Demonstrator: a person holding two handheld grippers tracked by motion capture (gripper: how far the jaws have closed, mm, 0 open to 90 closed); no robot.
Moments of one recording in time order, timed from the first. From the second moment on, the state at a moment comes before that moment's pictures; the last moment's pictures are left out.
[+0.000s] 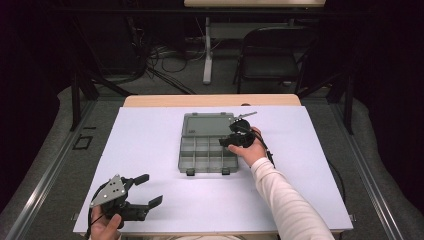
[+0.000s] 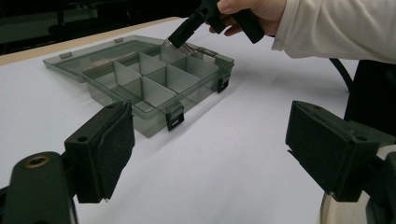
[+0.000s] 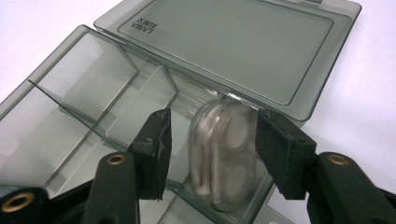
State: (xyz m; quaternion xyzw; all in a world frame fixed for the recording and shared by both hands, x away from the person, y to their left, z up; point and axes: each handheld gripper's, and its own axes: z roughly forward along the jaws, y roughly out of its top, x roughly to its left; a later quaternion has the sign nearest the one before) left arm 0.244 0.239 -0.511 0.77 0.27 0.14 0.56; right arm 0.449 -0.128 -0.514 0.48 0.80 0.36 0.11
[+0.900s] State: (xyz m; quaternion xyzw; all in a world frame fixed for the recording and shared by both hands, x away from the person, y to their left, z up) left arm 0.245 0.239 -0.511 0.77 0.27 0.14 0.56; right arm 0.437 -0.124 -0.502 0.47 0.78 0.38 0.14
